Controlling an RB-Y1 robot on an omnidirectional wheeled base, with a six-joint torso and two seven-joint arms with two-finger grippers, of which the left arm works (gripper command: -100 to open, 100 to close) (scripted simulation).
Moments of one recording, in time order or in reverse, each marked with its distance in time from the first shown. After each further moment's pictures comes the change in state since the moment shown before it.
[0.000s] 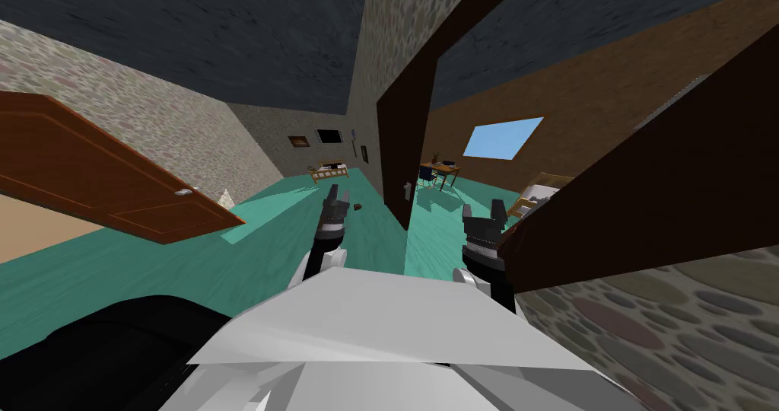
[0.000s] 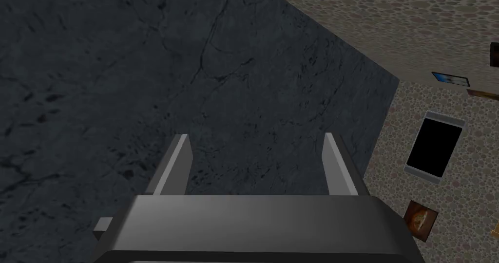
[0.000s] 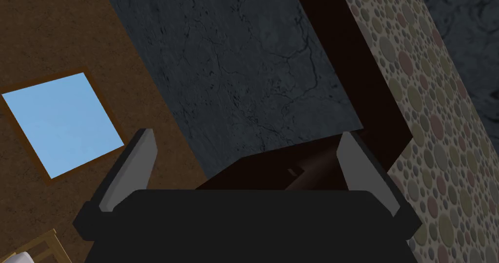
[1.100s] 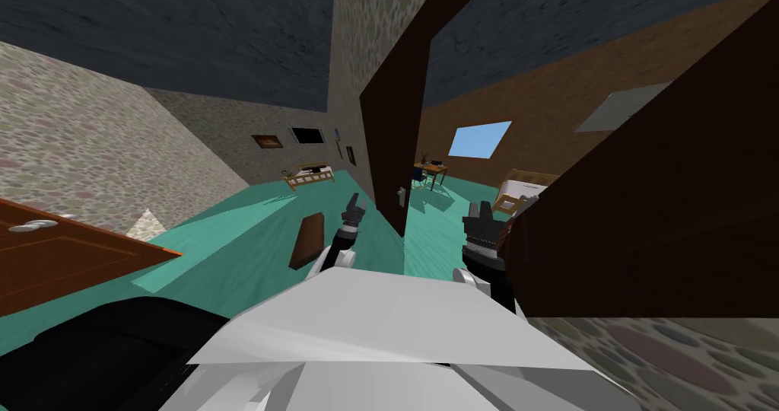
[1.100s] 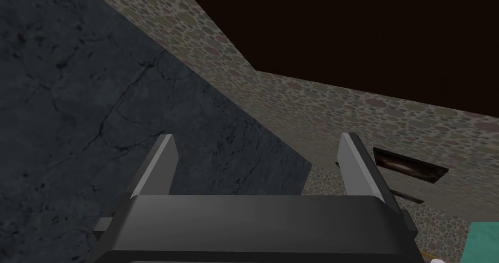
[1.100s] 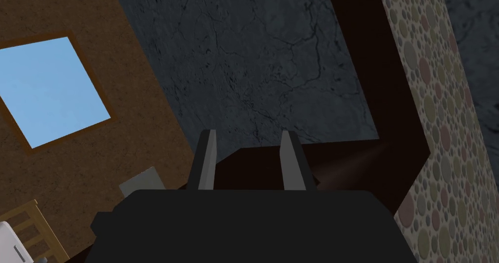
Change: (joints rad) arm -0.079 0.108 -0.126 0.212 0.031 0.015 0.052
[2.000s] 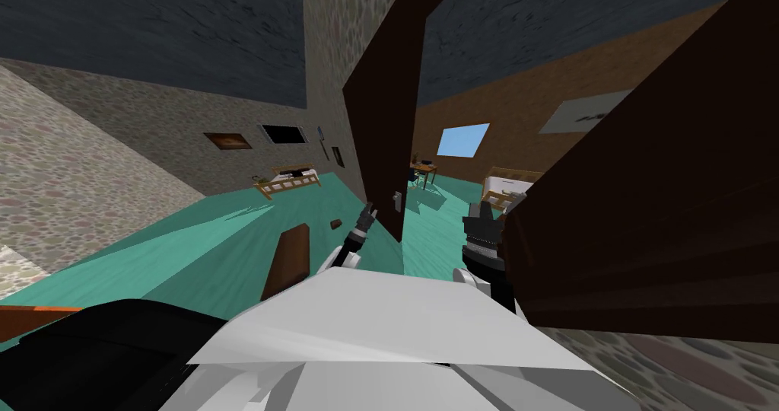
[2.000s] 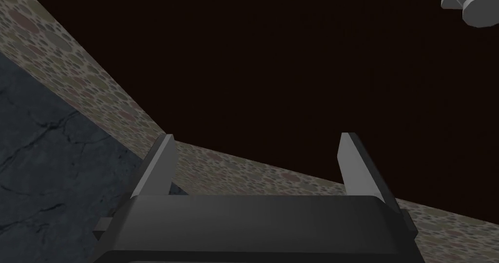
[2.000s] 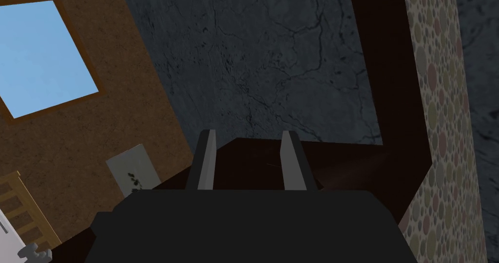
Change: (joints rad) arm -0.074 0.096 -0.120 0.194 0.028 0.018 0.048
